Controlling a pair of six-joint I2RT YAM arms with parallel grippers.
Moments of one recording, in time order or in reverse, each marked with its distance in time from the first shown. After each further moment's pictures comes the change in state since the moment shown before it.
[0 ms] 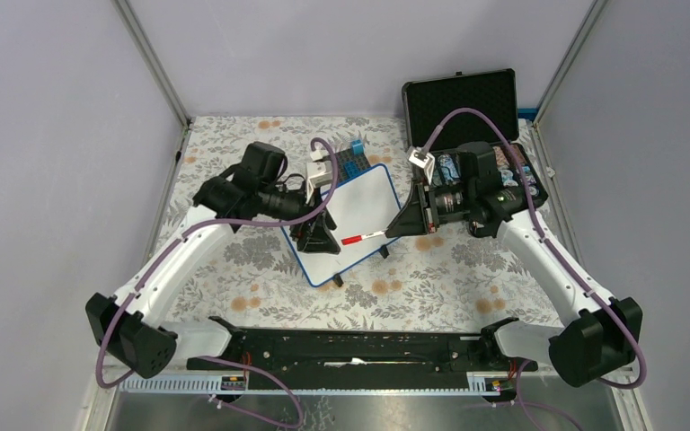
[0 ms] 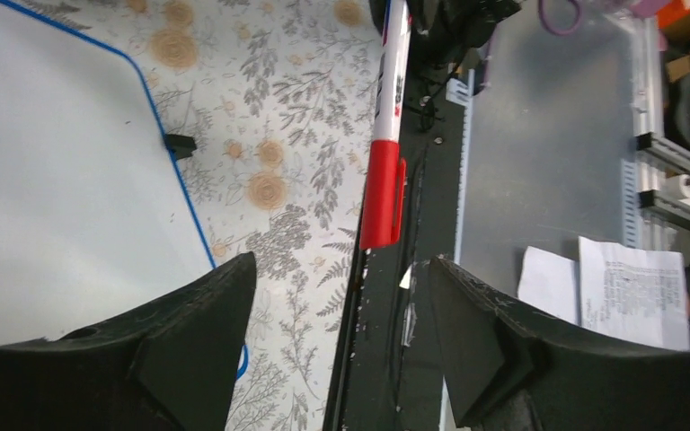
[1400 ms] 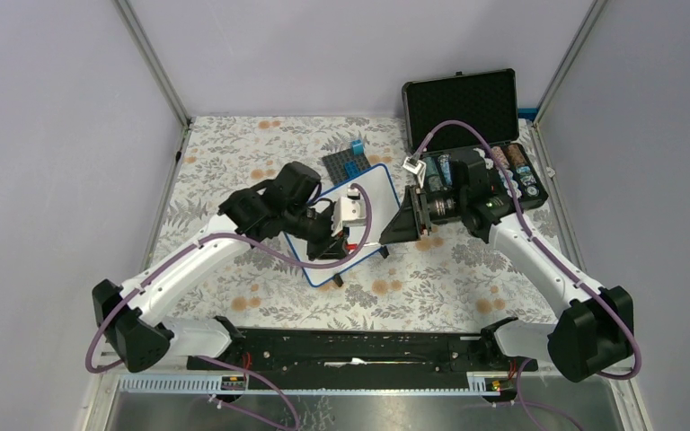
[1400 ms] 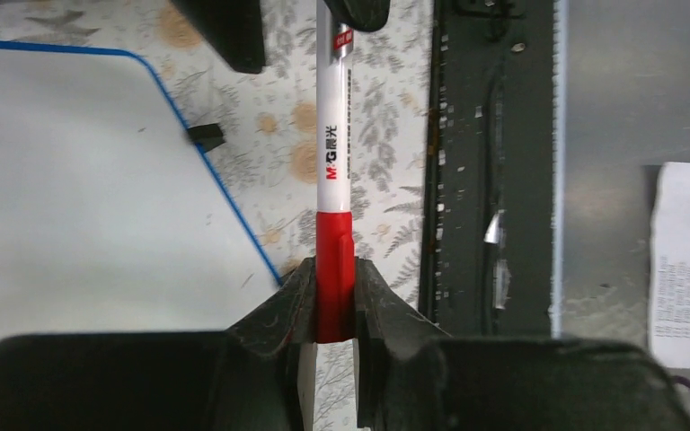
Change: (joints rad) left arm -0.256 -0.014 -0.055 0.031 -0.344 0.211; right arm 0.025 0.019 -0.138 0.229 0.037 0.283
